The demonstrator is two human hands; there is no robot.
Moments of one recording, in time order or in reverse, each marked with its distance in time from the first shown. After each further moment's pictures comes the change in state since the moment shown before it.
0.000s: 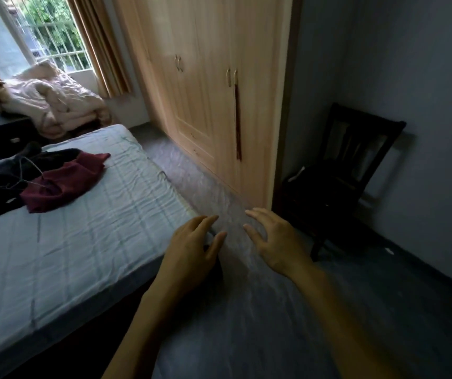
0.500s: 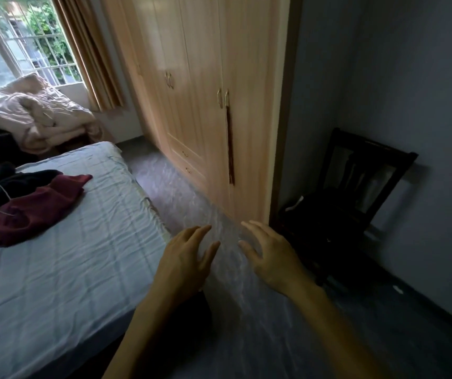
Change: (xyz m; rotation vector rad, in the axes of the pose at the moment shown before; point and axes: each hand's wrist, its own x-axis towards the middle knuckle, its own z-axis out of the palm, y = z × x) left_hand 0.203 -0.001 0.038 0.015 0.026 -0.026; right_hand 0.179 0.086 -0.015 0.001 -0.088 0.022
